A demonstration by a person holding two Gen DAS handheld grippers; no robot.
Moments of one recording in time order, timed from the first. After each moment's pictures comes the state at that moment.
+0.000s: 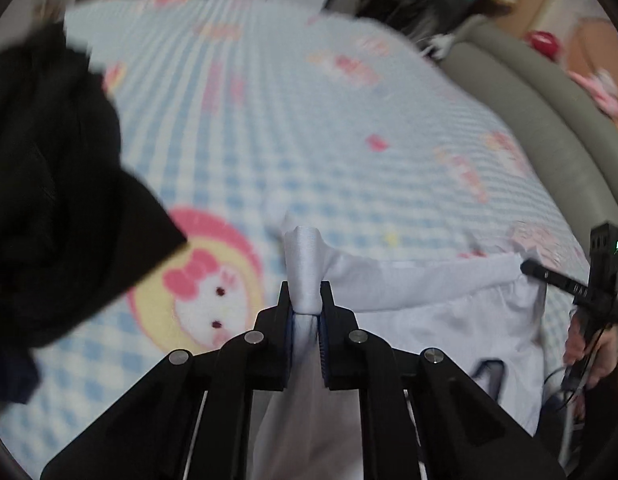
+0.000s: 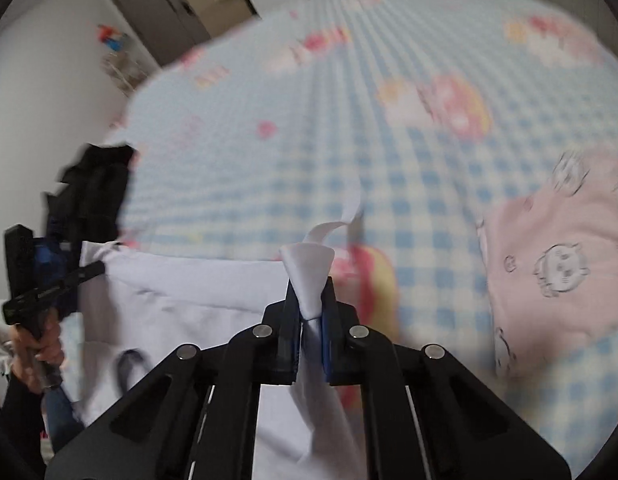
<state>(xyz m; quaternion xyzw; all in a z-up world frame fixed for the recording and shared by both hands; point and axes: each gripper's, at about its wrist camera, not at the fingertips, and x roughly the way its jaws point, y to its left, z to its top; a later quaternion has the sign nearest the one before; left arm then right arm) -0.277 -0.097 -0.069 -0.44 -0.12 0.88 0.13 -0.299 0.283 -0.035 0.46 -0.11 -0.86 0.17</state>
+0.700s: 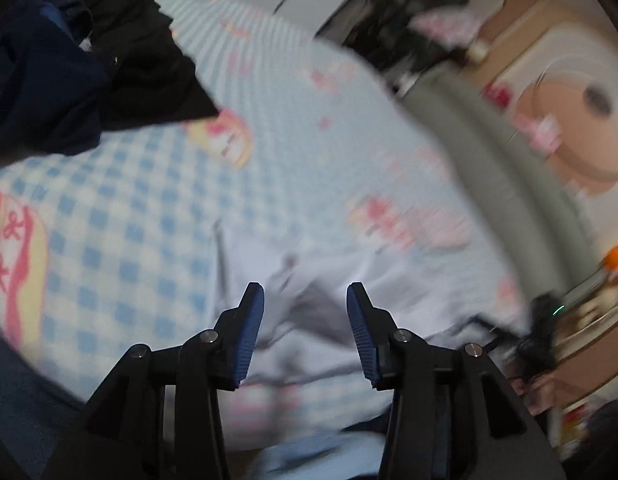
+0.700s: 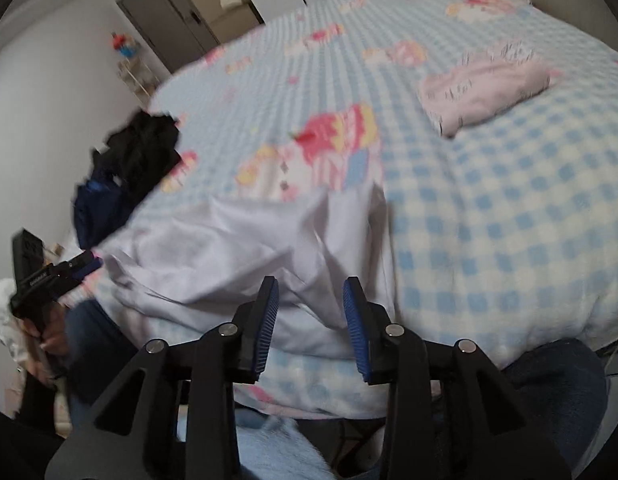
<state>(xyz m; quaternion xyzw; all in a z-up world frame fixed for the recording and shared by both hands) -0.069 -0.163 -0.059 -0.39 -0.30 0.85 0.17 -0.071 0.303 -0.029 0.46 -0.15 -0.86 0.16</state>
